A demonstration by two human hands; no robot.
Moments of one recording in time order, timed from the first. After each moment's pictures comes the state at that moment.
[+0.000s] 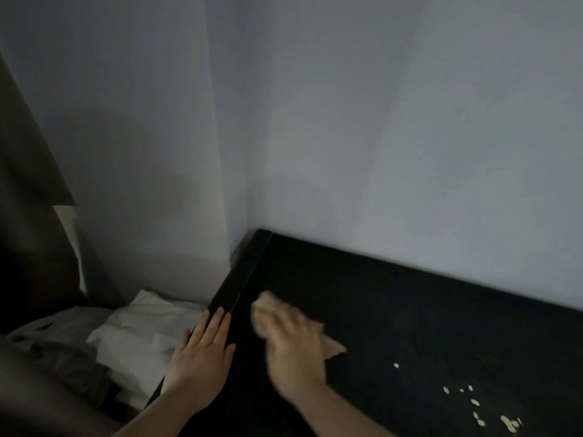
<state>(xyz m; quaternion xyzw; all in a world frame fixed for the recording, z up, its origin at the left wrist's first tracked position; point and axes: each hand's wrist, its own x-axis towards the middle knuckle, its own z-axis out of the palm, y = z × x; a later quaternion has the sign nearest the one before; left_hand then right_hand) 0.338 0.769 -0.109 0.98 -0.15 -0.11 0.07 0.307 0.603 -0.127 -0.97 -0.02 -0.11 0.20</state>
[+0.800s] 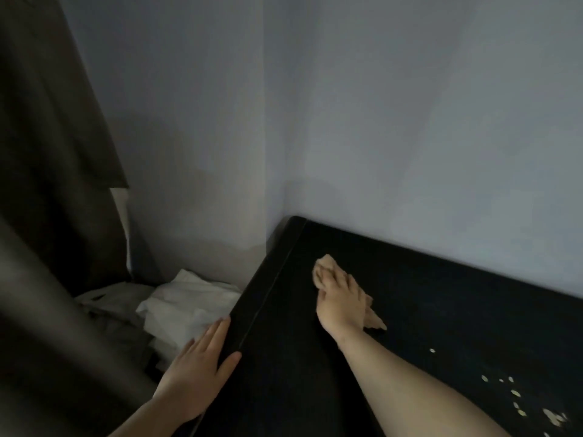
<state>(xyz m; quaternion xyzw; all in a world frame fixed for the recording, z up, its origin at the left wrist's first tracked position) 0.292 0.838 -0.107 0.97 -0.11 -0.17 0.15 0.338 0.592 -0.104 -0.97 0.15 -0.03 0.19</state>
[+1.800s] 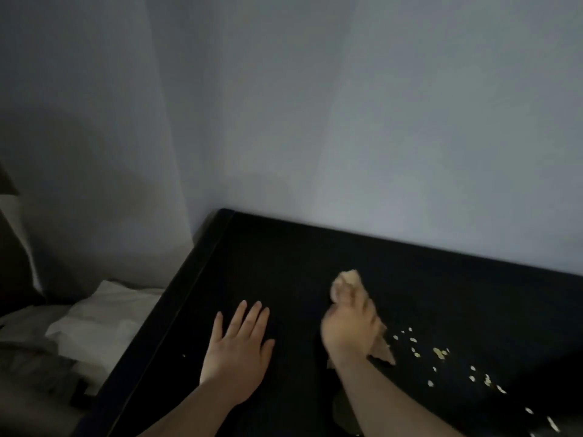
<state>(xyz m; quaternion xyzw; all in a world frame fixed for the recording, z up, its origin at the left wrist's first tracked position) 0.265 0.680 -0.100 0.96 -0.26 -0.13 0.00 0.240 0.505 -0.109 -0.91 0.36 -0.12 0.13</state>
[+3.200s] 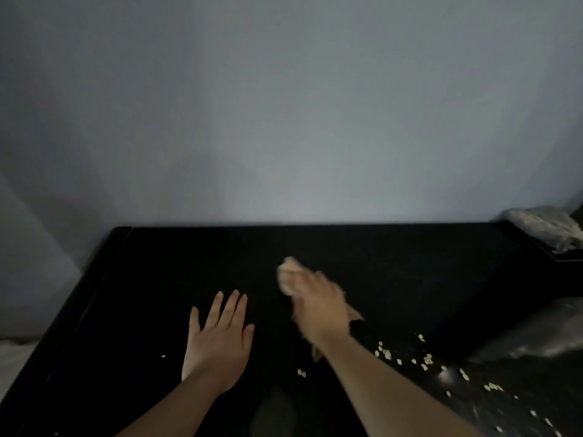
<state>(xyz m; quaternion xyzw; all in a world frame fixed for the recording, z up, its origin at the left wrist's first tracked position) 0.270 0.563 -0.102 0.95 -0.30 -0.09 -0.01 0.213 0.396 -0.103 -0.96 0.23 -0.10 0.10</state>
